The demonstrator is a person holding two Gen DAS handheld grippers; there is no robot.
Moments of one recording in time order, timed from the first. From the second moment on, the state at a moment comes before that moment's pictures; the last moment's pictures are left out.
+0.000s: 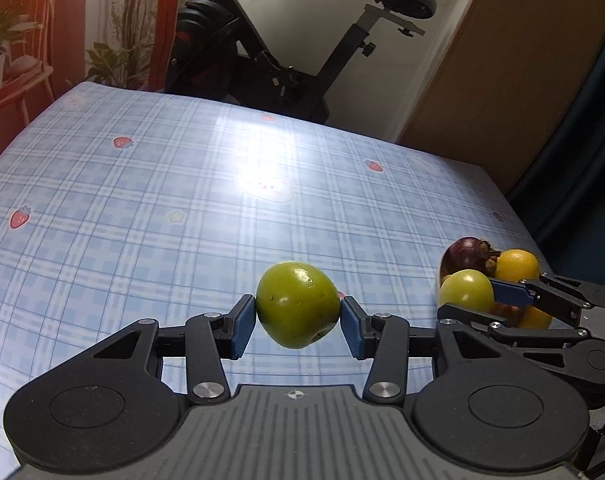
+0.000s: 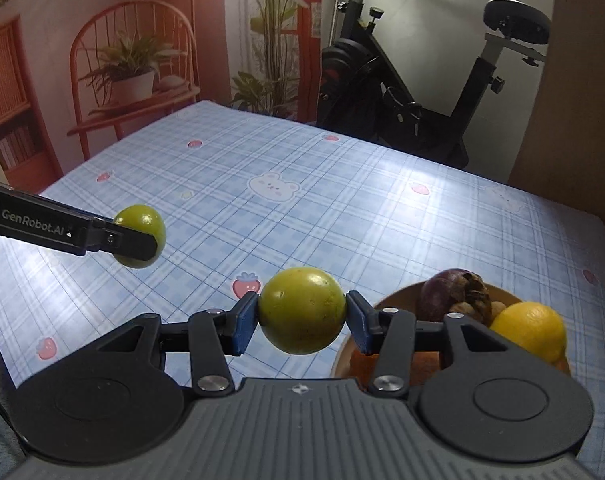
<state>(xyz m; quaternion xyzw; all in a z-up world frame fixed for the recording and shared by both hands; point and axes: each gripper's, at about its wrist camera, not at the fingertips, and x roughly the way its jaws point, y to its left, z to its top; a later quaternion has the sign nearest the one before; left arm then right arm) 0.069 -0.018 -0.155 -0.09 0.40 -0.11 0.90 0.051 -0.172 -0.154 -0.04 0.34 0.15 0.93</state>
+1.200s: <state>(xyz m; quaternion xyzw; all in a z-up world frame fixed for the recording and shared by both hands) 0.080 -0.216 -0.179 0.02 0.47 -0.31 0.83 -0.036 -0.312 -0.163 0.03 0.34 0.05 0.94</state>
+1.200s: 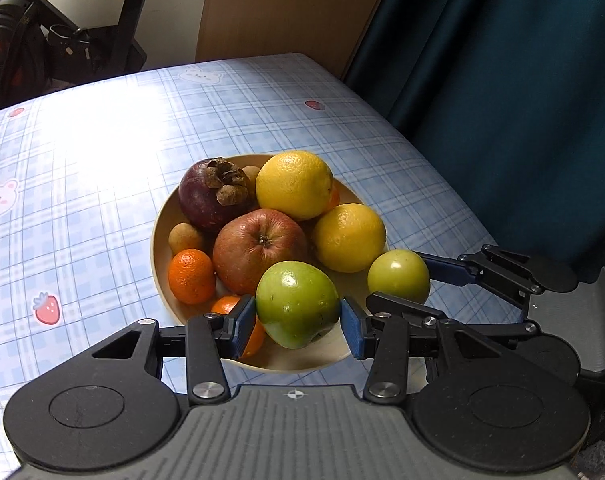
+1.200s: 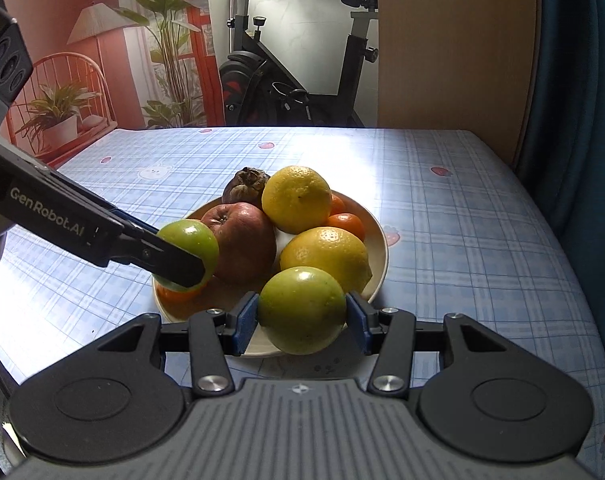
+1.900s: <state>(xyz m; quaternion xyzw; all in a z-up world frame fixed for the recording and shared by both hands) 0.082 -0.211 -0.179 0.00 0.49 -0.30 0.82 -0.032 -0.314 -0.165 0.04 0.35 0.05 0.94</state>
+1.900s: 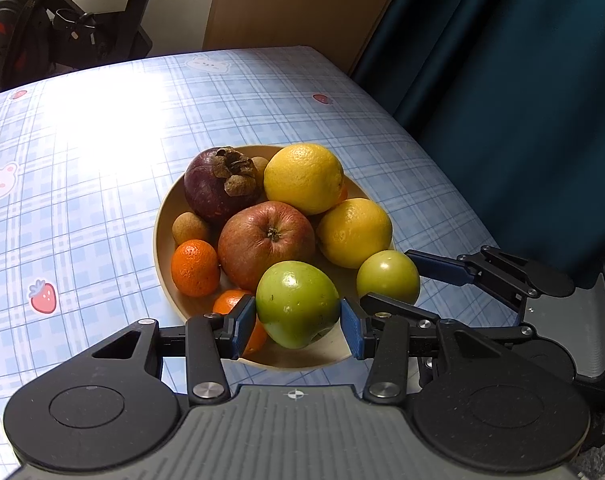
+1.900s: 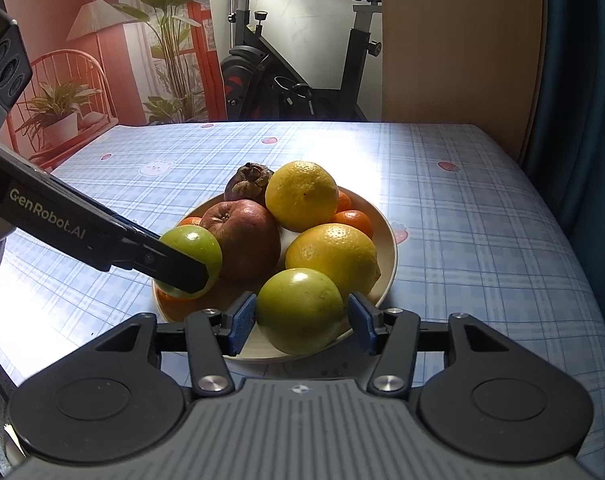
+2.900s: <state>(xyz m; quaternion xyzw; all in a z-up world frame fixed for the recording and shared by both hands) 0.080 -0.219 -0.187 0.03 0.49 -0.31 0.81 -0.044 -0.323 -0.148 0.01 0.32 0.01 0.95</state>
